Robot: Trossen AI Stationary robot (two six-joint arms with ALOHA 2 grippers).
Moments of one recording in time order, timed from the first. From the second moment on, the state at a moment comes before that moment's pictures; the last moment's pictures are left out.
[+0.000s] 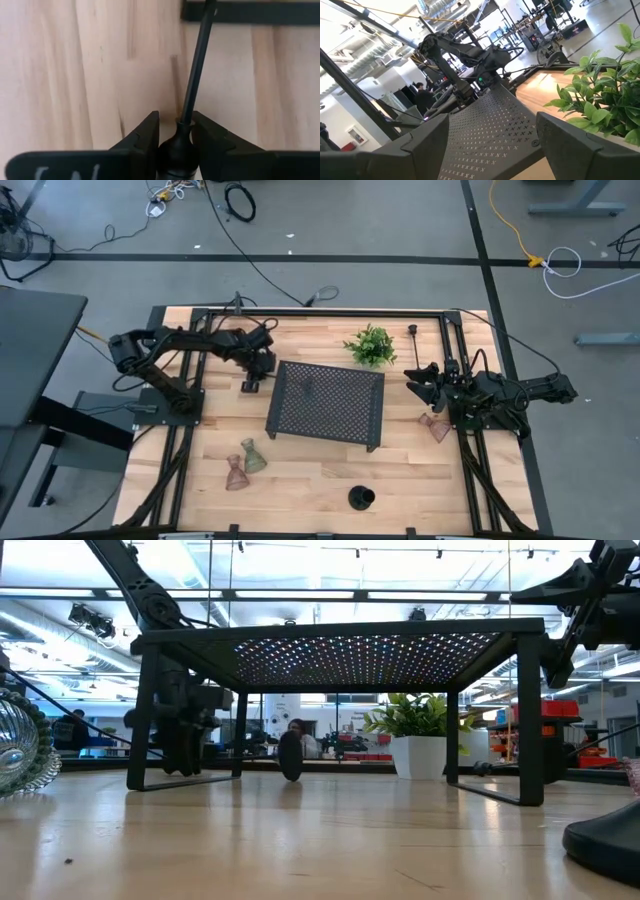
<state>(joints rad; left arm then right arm) 0.57 1.56 0.67 -0.43 0.11 0.65 0.16 0.00 0.02 0.09 0.38 0.57</state>
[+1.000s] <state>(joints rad) 0.47 1.25 0.75 -0.98 -0.04 0.52 0.16 0.00 0.02 0.09 0.38 0.57</state>
